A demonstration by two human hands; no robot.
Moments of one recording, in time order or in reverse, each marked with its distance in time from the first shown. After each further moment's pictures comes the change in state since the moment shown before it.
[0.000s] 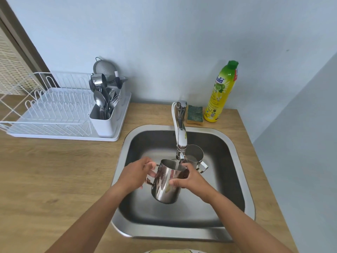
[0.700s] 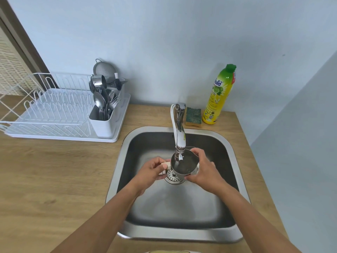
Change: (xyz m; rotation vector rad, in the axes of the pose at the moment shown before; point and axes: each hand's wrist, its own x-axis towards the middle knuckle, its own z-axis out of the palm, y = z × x) left_hand 0.022 0.009 0.041 -0.695 -0.176 0.051; right_hand -0.009 -0.021 -0.038 -0.496 0.225 -0.208
